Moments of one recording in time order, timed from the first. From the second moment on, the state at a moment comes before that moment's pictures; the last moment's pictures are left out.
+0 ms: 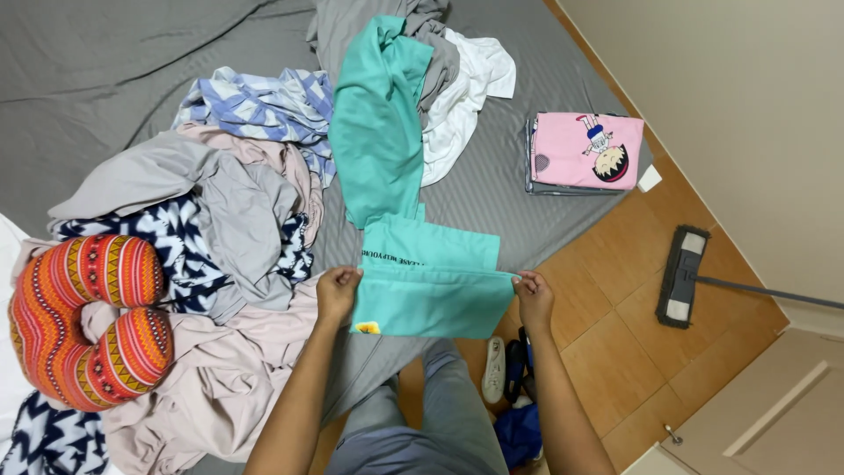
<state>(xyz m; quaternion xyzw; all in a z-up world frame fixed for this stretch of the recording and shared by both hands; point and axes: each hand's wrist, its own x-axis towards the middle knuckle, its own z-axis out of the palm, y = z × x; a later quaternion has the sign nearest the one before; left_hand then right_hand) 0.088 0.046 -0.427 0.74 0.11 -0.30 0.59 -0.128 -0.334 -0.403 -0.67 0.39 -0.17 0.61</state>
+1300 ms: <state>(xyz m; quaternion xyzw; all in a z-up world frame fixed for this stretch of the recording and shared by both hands) 0.175 -0.059 -0.501 0.89 0.10 -0.04 0.45 -0.021 -0.374 -0.503 -0.77 0.46 -0.08 0.42</state>
